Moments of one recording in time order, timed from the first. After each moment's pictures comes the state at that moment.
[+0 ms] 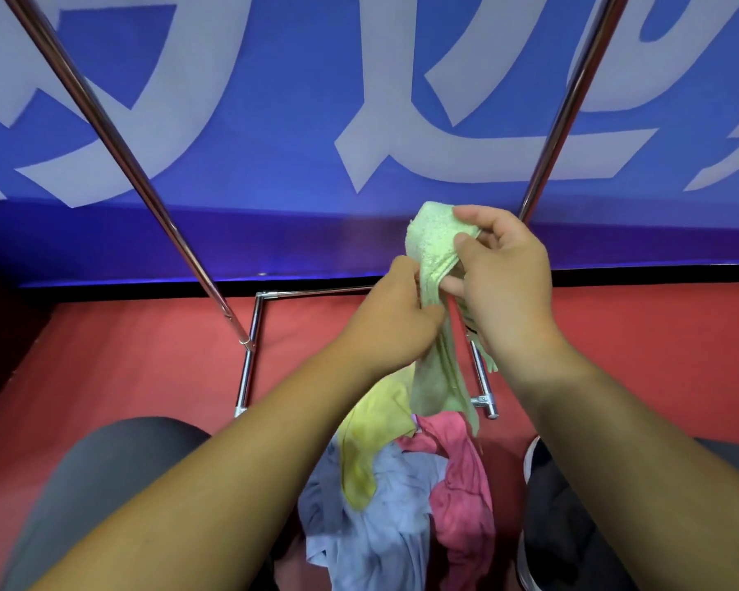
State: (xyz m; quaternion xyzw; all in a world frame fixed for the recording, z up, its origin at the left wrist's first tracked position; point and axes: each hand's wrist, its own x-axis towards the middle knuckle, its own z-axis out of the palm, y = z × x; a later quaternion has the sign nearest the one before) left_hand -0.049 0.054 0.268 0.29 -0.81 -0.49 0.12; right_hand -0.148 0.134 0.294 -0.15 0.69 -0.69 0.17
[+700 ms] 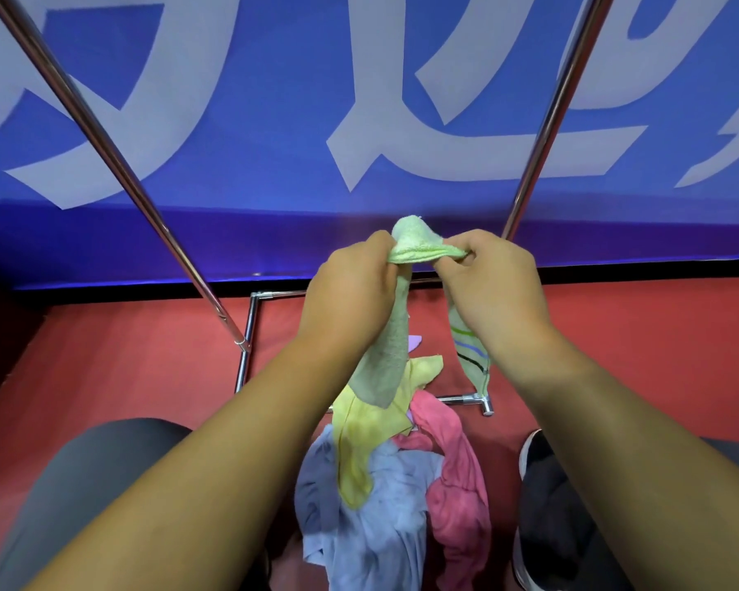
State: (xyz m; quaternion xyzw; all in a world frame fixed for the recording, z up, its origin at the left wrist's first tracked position) left_hand -0.047 0.024 0.269 0.30 -0.90 -0.19 0.25; right_hand -0.166 0.143 0.284 -0.27 0.88 -0.39 0.07
